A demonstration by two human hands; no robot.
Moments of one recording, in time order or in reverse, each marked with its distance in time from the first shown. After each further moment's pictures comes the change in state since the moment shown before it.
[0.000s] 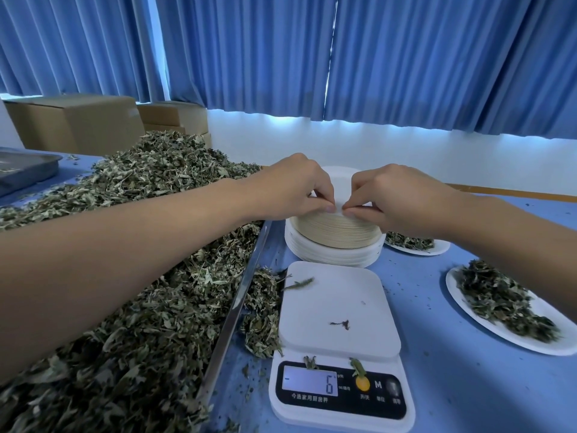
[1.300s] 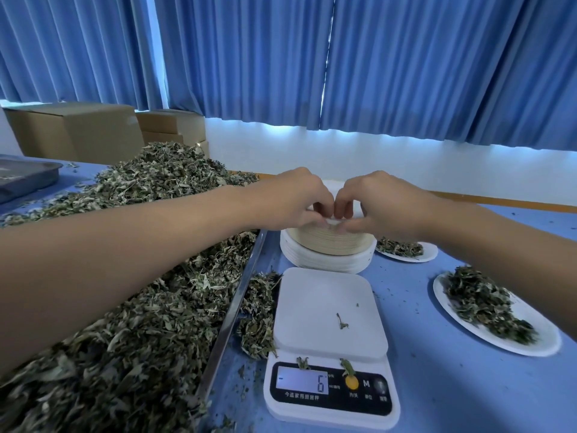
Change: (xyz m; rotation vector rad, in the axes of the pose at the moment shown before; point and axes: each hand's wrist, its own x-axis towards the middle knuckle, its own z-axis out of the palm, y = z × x) left_hand 0.000 0.014 -0.007 0.098 -0.086 0.039; right_hand 0.007 0.010 0.003 0.202 0.011 0.056
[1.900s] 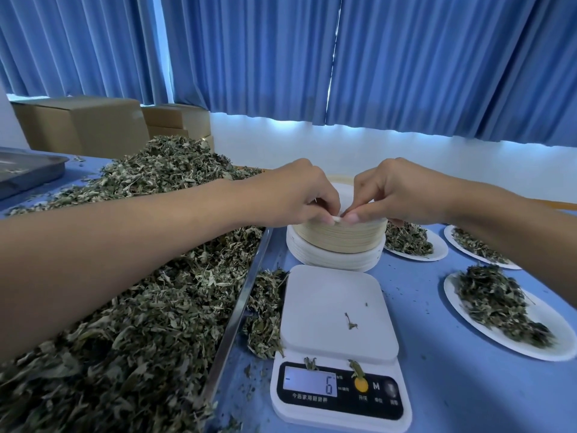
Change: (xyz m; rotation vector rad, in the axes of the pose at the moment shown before) left_hand -0.014 0.005 -0.009 -0.076 -0.001 -0.015; right_hand 0.005 0.018 -0.007 0.483 -0.061 -0.026
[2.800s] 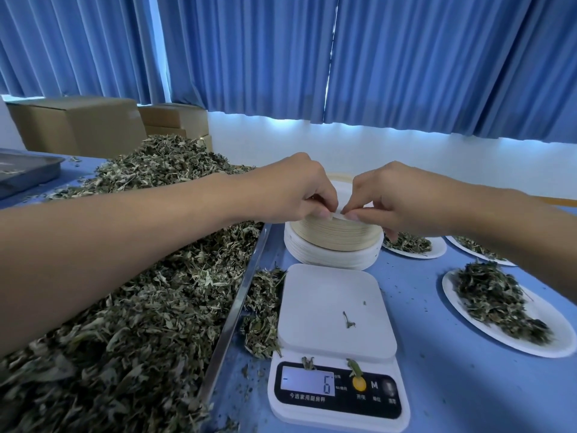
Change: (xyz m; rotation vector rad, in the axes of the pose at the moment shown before) left_hand 0.002 0.004 -0.006 0.015 -0.019 0.018; right_hand -0.016 -0.015 0.005 -0.478 -0.014 -0.121
